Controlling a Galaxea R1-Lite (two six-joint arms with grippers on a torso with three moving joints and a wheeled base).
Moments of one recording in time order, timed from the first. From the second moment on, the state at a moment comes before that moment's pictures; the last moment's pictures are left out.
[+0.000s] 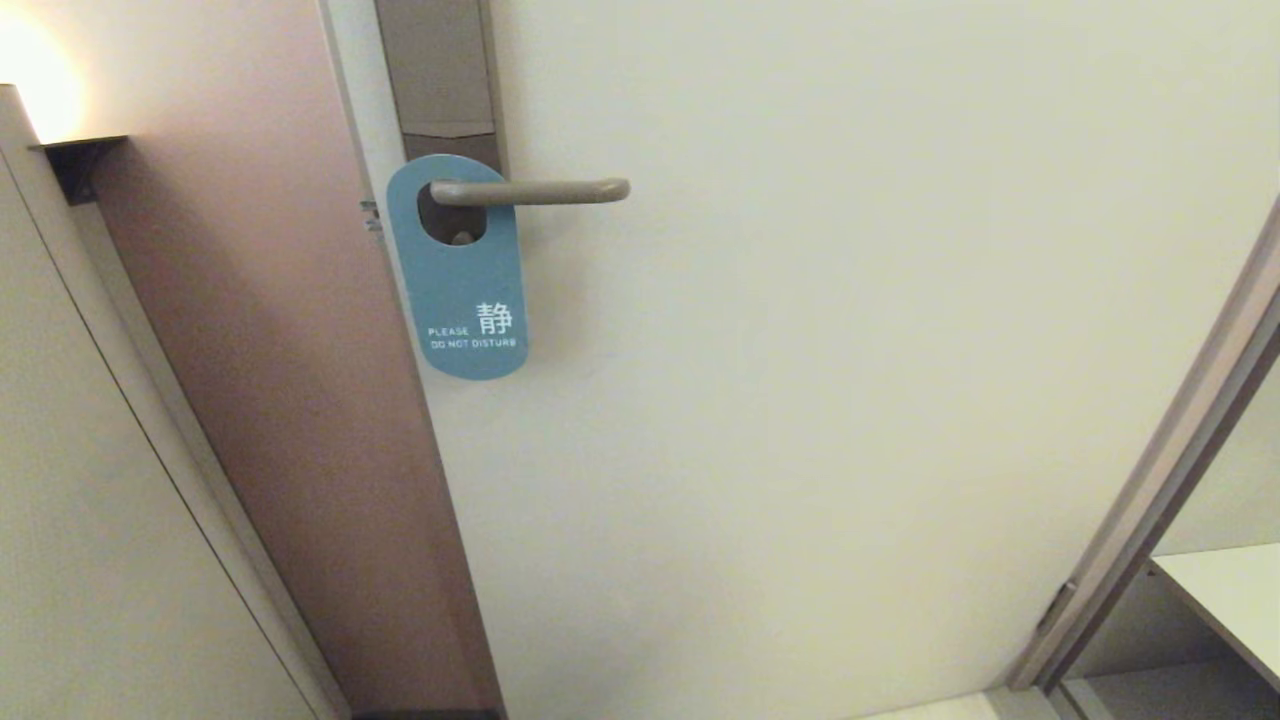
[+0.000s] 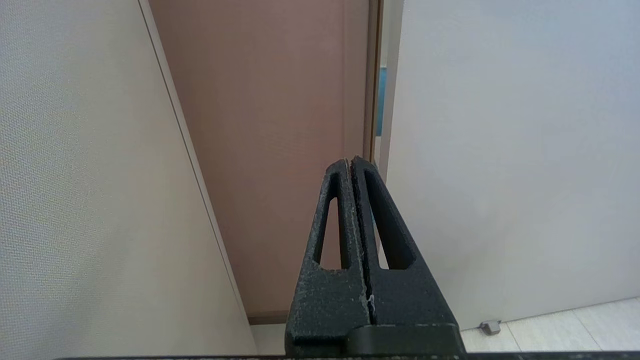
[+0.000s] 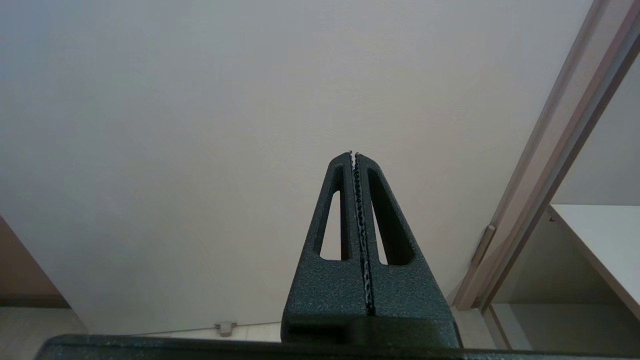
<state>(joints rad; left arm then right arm) 0.00 0.00 0.00 0.00 -0.01 0.01 0.00 0.00 0.00 0.00 0.00 0.01</state>
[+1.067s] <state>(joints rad) 0.00 0.00 0.00 0.01 -0.01 0.01 0.00 0.00 0.00 0.00 0.00 0.01</state>
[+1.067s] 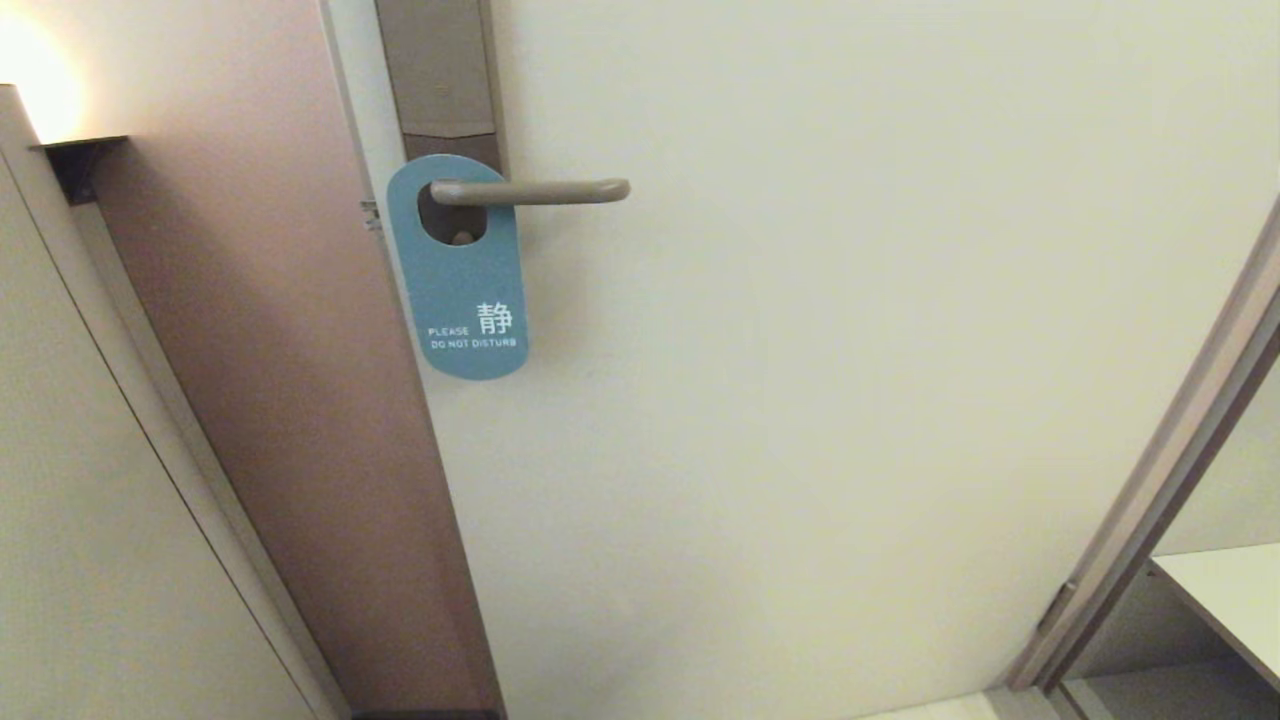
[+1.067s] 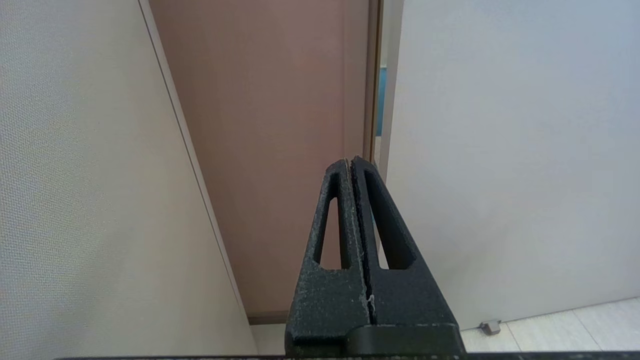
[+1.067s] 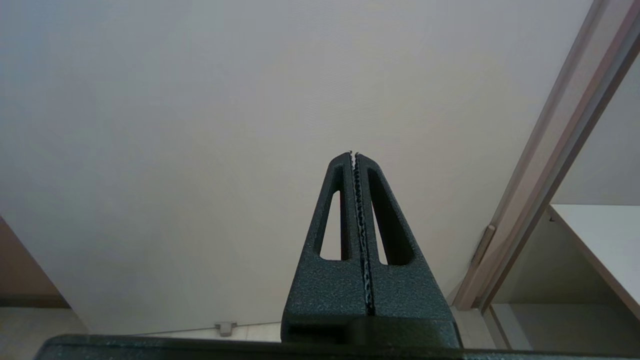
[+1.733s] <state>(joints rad) 0.00 0.00 0.00 0.01 -0.01 0.01 0.00 0.00 0.00 0.00 0.00 0.01</state>
